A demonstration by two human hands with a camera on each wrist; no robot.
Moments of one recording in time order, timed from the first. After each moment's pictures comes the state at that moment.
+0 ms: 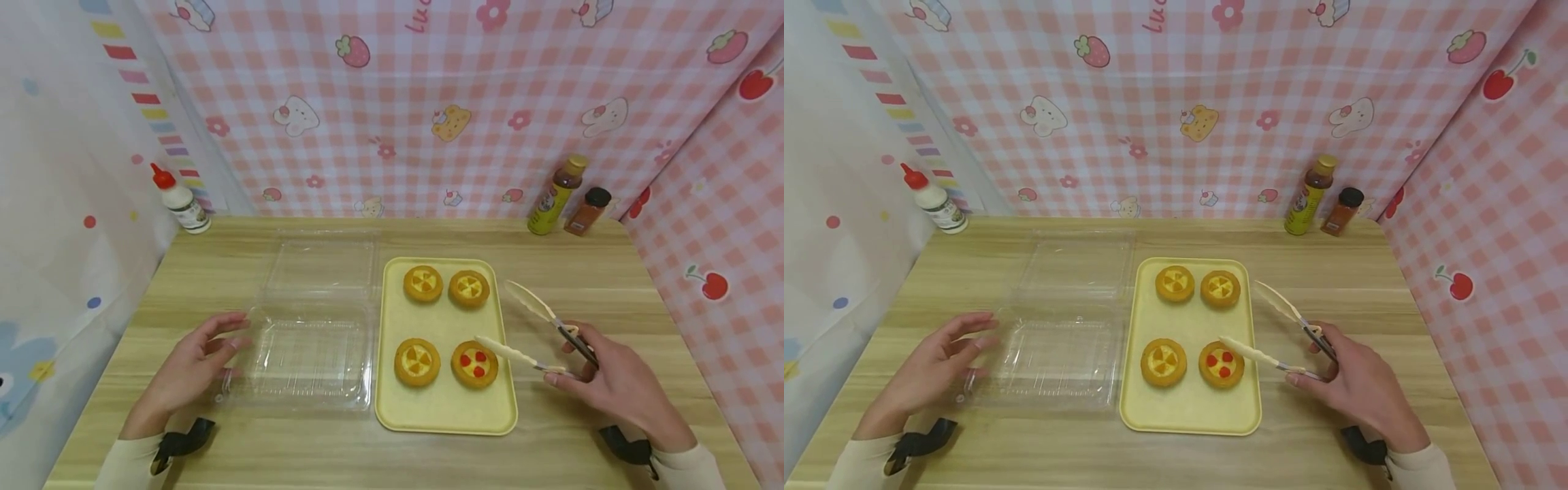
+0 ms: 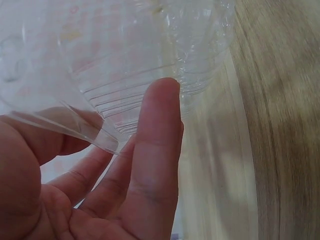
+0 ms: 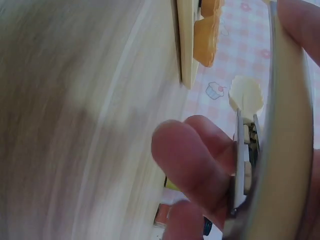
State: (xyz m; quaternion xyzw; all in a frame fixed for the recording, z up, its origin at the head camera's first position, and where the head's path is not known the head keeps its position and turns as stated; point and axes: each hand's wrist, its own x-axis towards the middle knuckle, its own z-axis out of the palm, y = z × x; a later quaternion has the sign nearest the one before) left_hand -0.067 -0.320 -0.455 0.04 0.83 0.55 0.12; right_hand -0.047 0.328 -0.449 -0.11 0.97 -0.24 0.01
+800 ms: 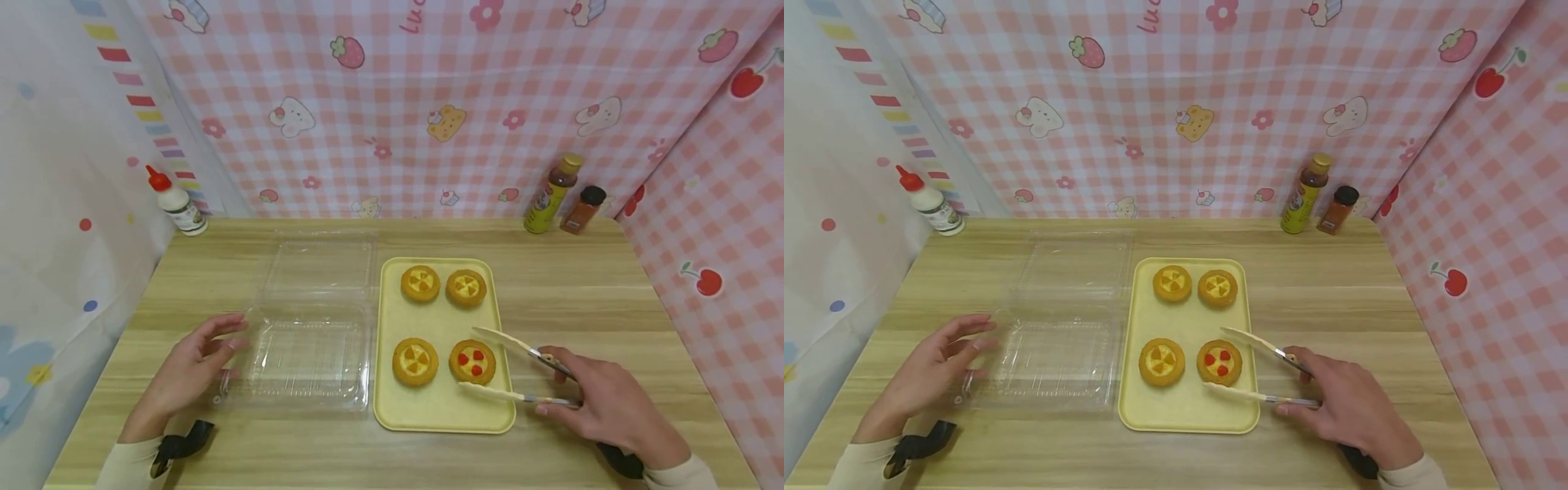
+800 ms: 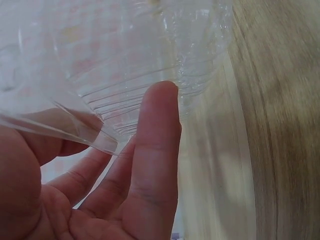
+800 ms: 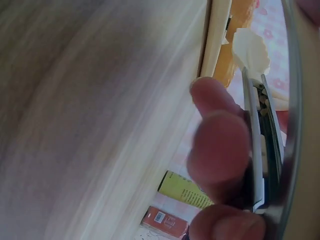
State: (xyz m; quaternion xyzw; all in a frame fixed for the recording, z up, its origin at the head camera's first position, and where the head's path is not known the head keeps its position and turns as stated) left_hand -0.068 -0.318 -0.456 0.04 0.84 0.53 0.11; right_hand -0.026 0.318 -0.461 -0.23 0.96 -0.16 -0.05
